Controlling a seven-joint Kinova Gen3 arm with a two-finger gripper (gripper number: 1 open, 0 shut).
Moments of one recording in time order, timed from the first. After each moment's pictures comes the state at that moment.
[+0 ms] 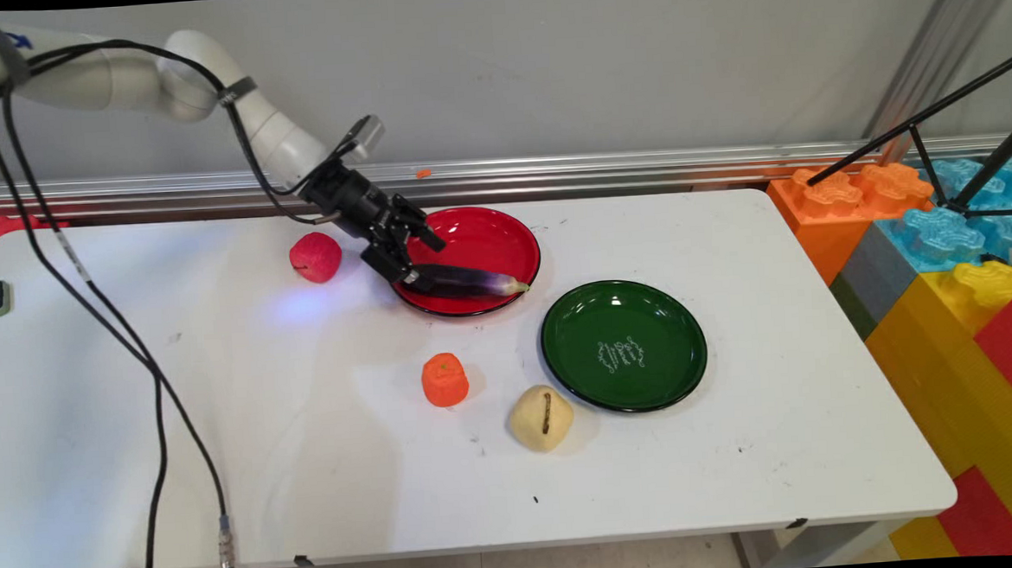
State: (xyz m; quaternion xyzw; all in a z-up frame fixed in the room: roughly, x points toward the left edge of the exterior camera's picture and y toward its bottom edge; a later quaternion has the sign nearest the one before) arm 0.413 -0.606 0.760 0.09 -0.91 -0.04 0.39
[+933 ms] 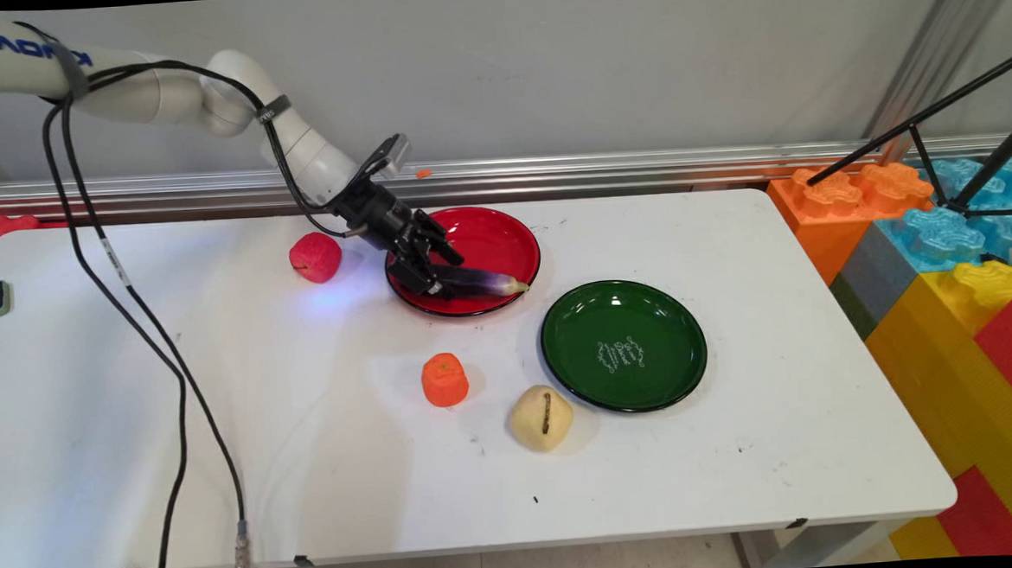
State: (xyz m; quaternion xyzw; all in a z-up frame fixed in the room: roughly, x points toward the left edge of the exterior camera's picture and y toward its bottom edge) arm 0.390 -0.622 0.730 0.10 -0.92 -0.04 0.38
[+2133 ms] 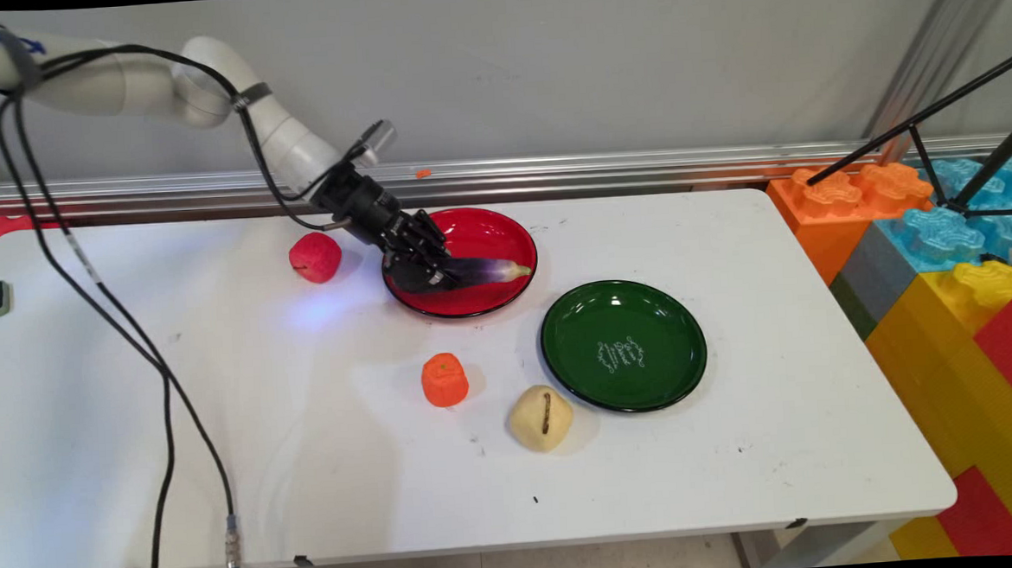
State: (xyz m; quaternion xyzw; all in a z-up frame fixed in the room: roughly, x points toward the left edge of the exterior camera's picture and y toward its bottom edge) arm 0.395 -0.599 0.760 0.06 -0.91 -0.05 0.41
